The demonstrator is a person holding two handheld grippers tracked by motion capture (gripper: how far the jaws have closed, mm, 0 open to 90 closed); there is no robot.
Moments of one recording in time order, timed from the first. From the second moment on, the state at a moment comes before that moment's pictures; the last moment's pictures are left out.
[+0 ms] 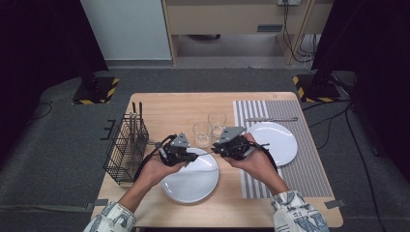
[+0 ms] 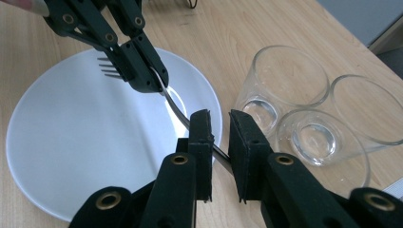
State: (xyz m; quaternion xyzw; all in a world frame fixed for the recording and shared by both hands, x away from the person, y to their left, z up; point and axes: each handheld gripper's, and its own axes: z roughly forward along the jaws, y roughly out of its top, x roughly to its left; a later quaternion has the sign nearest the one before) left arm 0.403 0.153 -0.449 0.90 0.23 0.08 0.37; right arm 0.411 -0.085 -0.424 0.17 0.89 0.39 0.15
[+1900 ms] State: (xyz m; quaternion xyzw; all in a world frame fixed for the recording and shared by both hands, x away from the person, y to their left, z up) left arm 0.388 0.164 -0.438 0.91 0.21 0.08 0.35; right arm 0.398 -0.054 -0.444 0.11 0.90 0.42 0.08
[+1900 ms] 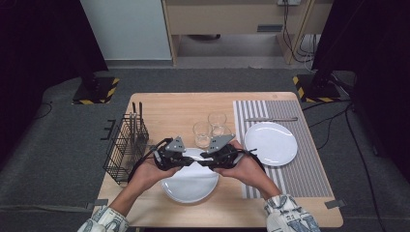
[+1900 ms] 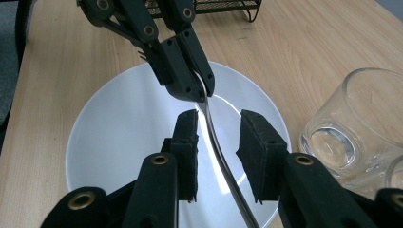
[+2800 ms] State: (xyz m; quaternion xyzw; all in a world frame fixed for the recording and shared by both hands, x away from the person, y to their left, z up) left arm 0.392 0.160 -0.440 0.90 0.20 0.07 0.37; right arm 0.403 -0.052 -0.451 0.12 0.91 0.40 0.07
